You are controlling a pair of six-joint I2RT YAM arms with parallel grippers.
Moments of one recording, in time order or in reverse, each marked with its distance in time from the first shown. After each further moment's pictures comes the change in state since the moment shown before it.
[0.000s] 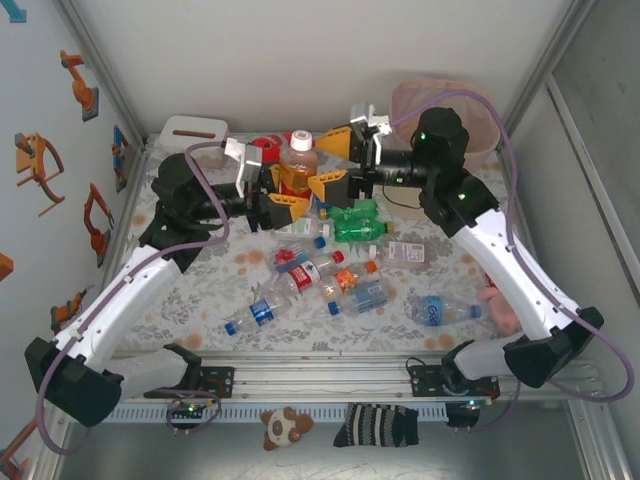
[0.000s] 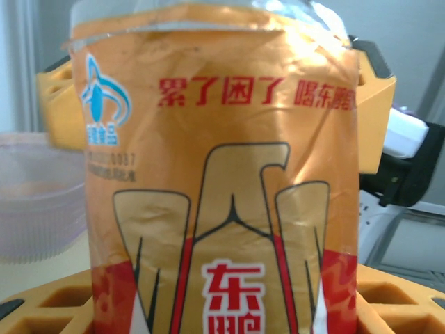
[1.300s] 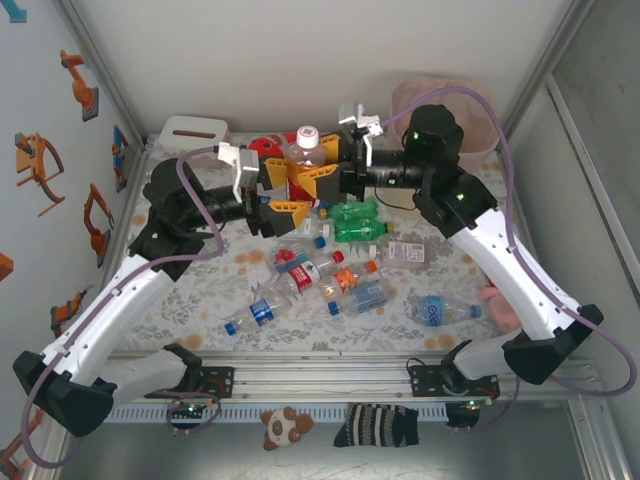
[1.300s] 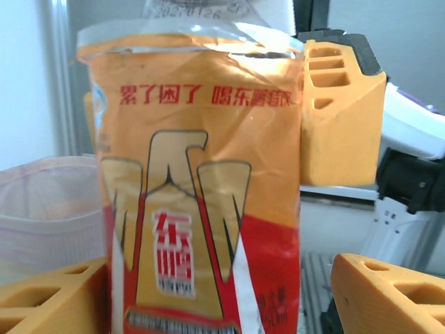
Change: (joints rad) left arm -0.042 -0.076 0.018 -0.119 -0.170 0.126; right arm 0.061 0.019 0.099 -0.099 0.062 -0.032
